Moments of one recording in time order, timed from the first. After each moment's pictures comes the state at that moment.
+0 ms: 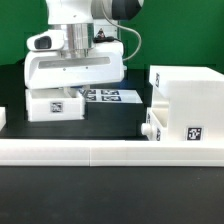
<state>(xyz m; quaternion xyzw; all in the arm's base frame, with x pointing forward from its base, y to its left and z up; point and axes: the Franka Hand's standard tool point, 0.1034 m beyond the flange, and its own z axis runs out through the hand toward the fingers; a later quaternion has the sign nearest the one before) 0.413 -0.075 0.005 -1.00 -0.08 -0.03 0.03</state>
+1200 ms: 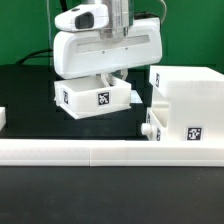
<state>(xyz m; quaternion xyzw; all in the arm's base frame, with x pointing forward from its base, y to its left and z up) 0.491 -0.011 0.052 -0.98 -0.21 -0.01 0.05</state>
